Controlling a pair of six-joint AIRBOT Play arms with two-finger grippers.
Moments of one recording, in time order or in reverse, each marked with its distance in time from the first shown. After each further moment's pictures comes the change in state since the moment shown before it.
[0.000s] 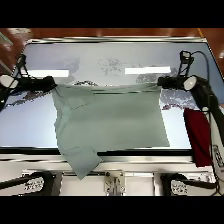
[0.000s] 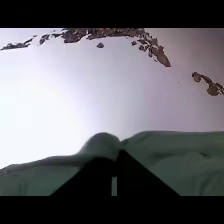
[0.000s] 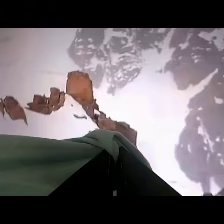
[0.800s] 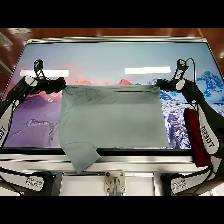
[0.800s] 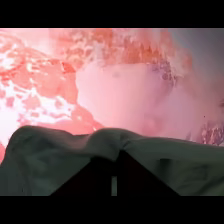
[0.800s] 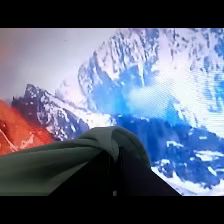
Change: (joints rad) left arm -0.018 -0.271 0.100 -0.051 0.100 0.003; right arm -0.037 -0.224 0.084 -0.002 -0.083 0.100
